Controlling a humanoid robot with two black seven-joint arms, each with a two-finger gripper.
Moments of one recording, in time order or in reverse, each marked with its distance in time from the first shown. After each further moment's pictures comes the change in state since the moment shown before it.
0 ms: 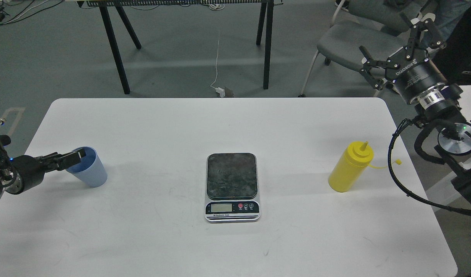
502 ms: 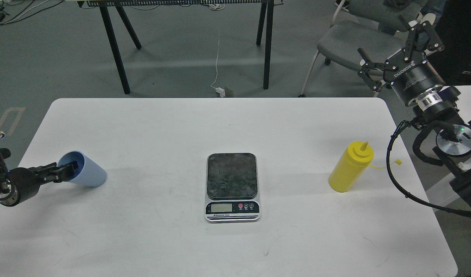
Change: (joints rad) left arm 0.009 -0.004 0.105 0.046 -0.007 0.075 0.000; right arm -0.007 0.004 -0.001 -0.002 0.000 0.000 0.000
